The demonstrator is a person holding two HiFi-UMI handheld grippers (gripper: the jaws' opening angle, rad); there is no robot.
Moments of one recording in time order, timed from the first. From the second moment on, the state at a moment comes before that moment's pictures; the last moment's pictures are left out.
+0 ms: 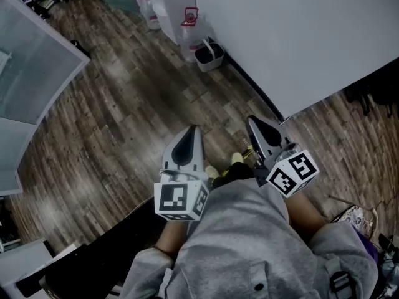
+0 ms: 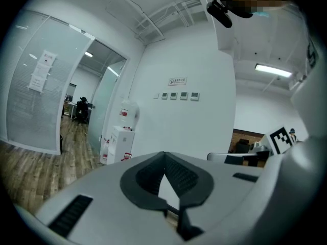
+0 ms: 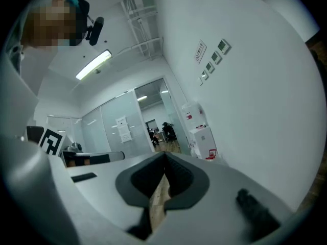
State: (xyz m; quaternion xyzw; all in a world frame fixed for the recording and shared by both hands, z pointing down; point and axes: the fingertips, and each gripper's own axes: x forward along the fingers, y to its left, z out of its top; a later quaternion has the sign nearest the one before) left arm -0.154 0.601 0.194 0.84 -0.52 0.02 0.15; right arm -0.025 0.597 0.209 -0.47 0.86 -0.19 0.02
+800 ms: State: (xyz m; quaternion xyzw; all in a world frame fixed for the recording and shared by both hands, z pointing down) left arm -0.157 0.559 0.200 0.84 -0.53 0.02 0.12; right arm -0.019 0.552 0.212 -0.47 0.87 -0.16 0.02
